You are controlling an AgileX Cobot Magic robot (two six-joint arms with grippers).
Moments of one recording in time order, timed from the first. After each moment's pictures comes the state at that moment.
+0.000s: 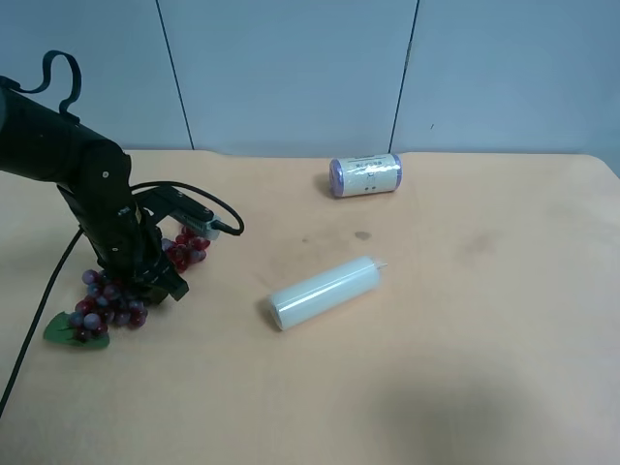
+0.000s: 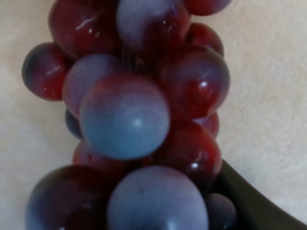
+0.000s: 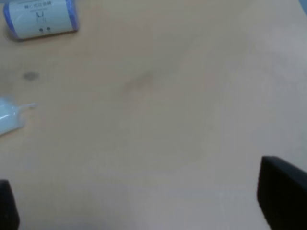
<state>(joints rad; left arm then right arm) -0.38 1.87 -0.91 0.25 0.52 0.01 -0.06 0.00 -0.49 0.09 1.07 0.02</state>
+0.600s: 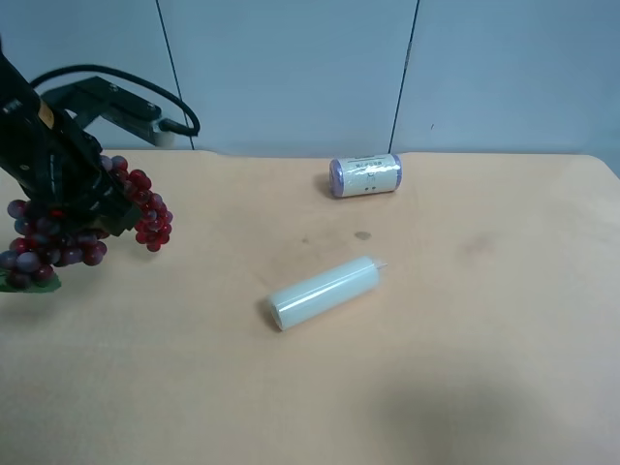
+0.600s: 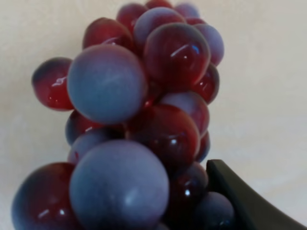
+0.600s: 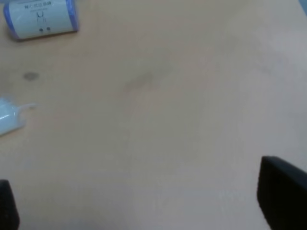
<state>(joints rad) -0.39 1.45 -0.96 0.19 0.80 0.04 -0.06 0.00 -0.49 0.09 1.07 0.02</state>
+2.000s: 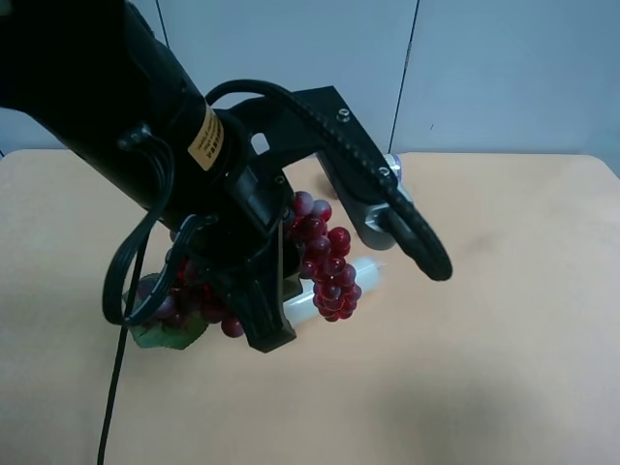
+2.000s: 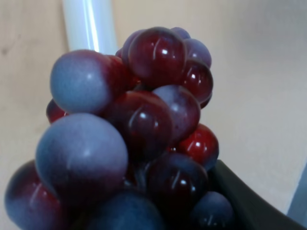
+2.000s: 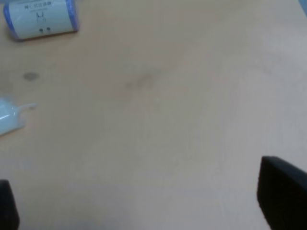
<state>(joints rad) -1.05 1.50 -1.13 0.14 0.83 0.12 -0.06 0.00 -0.49 0.09 1.07 0.02</state>
